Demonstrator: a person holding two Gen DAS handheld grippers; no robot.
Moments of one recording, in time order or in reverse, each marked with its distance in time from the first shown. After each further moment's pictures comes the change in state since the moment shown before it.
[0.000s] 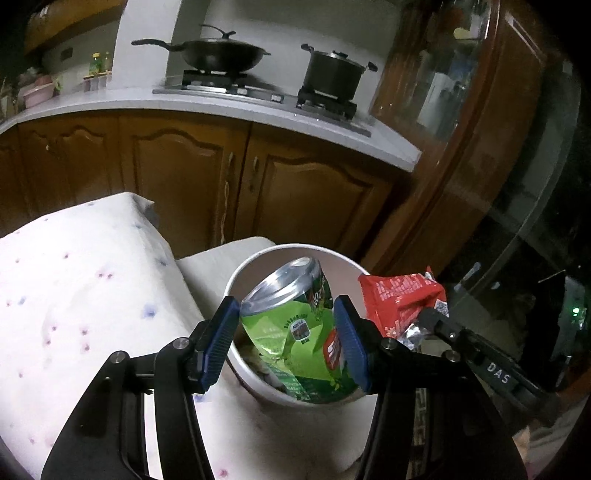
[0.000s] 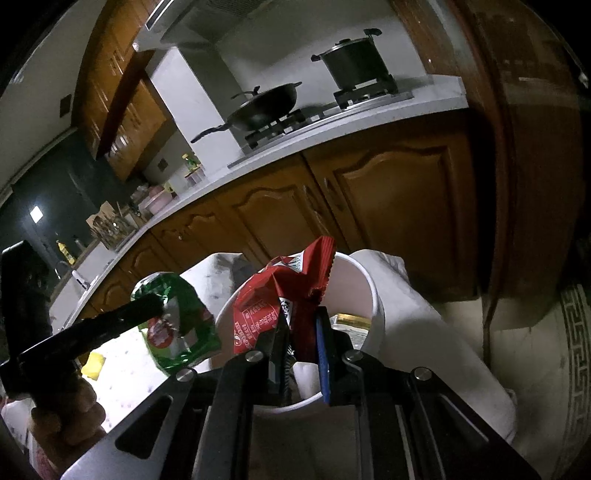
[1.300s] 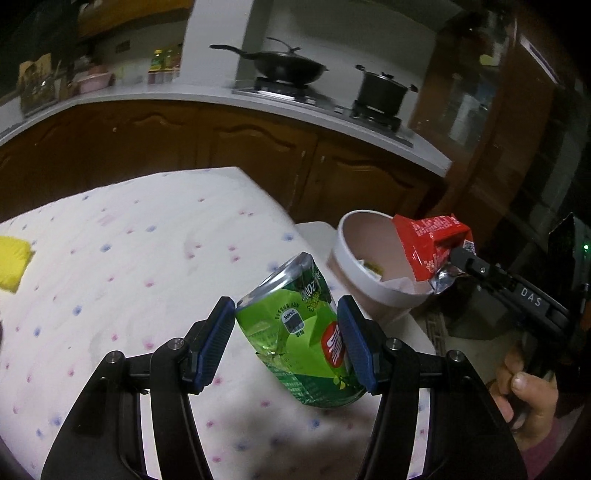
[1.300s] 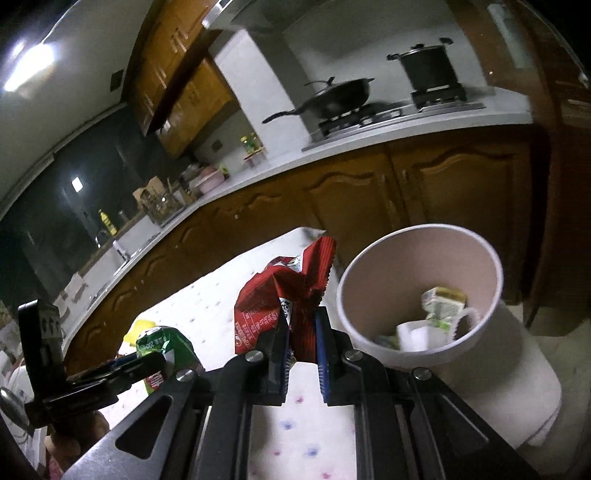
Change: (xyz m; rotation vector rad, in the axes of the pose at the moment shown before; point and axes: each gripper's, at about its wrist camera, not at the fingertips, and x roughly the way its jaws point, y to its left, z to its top) left arm -0.134 0.094 -0.082 -0.065 -0.039 0.117; right arm -0.024 0.110 -0.040 -0.098 0.007 0.149
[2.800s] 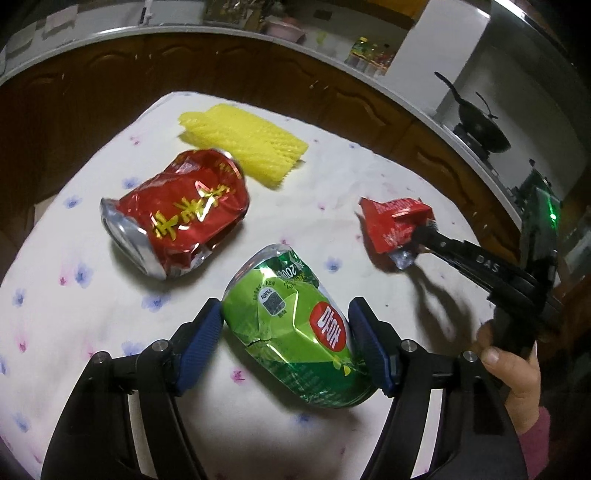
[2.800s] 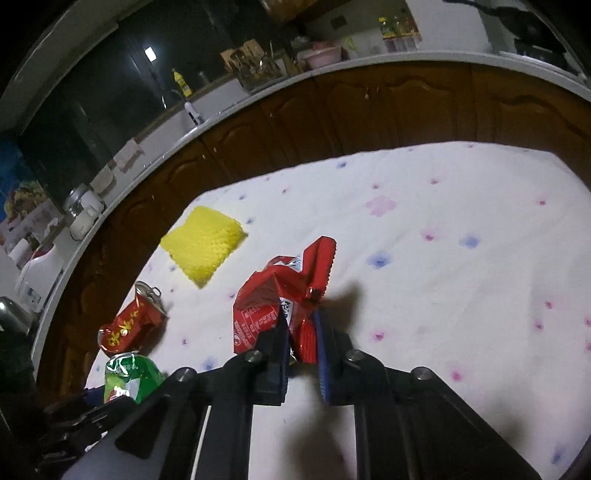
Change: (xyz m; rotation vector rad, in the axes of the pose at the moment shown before) left arm -0.079 0.275 -0.100 -0.524 -0.005 0.331; right arm 0.261 0.251 -0.079 -0.311 0.424 0.277
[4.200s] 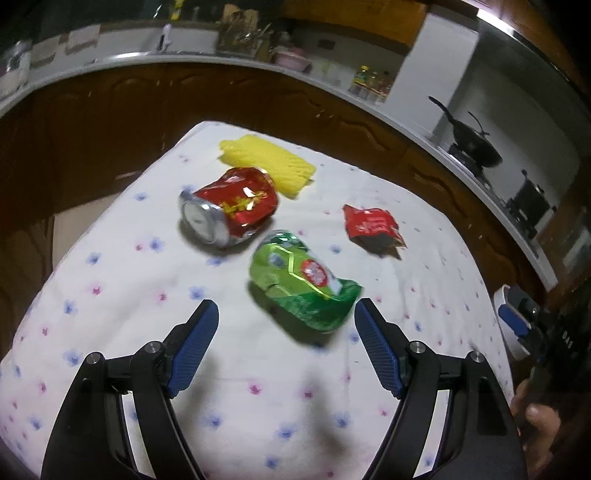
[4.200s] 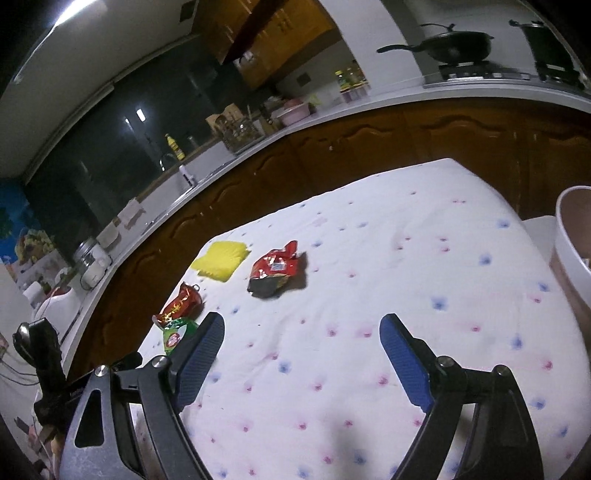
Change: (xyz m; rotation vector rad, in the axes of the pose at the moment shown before) left arm -0.072 0.015 -0.039 -0.020 -0.108 0.036; right arm -0.153 -0.011 -0.085 0.118 -0.210 -0.021
